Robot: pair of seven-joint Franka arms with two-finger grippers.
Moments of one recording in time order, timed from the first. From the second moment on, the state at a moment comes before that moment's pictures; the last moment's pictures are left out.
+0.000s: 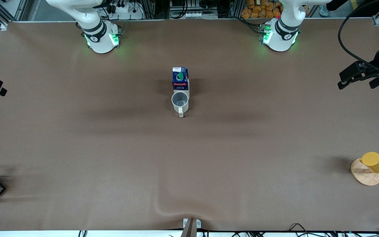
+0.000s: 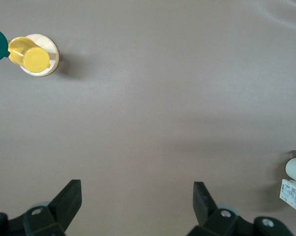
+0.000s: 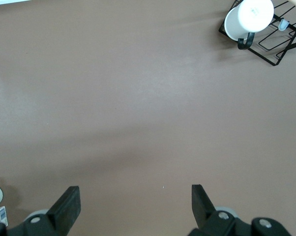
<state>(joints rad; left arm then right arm) -0.06 0.03 -0.02 -1.44 -0.01 1.52 -0.12 0.03 0.05 -0.14 -1.44 -0.02 1.53 0.04</state>
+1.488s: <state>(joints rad) -0.08 0.00 0.03 -1.47 -0.02 1.47 -0.10 0.03 0.05 -0.14 -1.44 0.00 1.55 0.04</state>
